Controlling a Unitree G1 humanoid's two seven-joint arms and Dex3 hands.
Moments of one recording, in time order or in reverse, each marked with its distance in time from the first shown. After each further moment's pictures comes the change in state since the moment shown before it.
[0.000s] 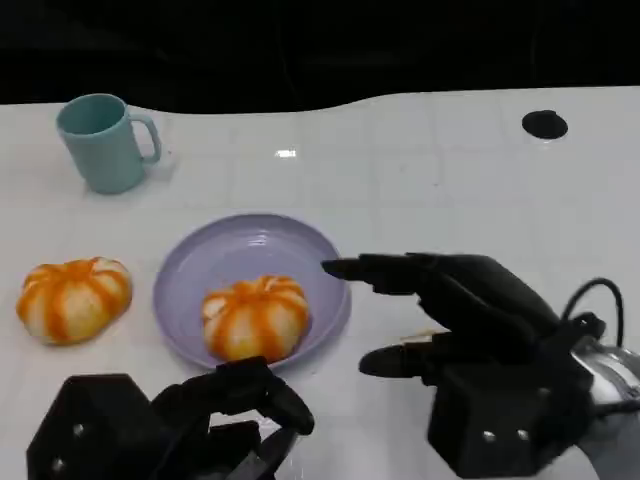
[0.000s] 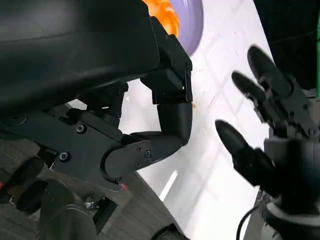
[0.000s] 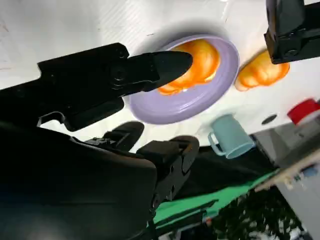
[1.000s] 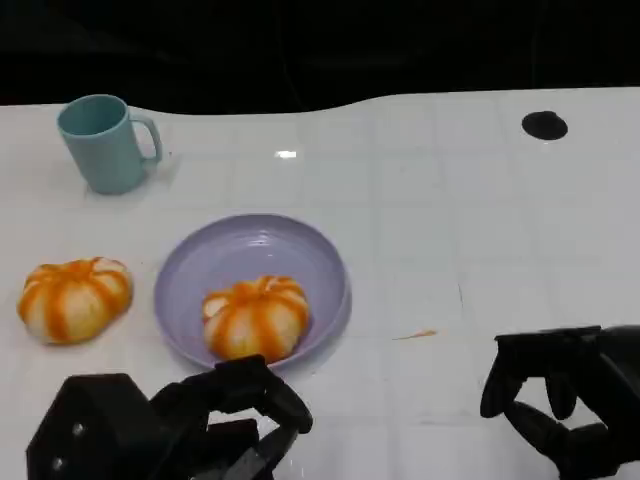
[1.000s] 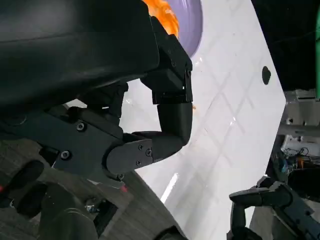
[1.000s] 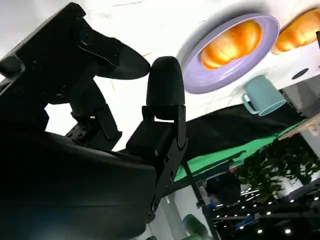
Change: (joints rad) left arm -0.005 0.008 0.000 0.019 0.000 -0.022 -0.002; right arm 0.420 -0.096 -0.268 -0.163 -0.013 -0.240 -0.195
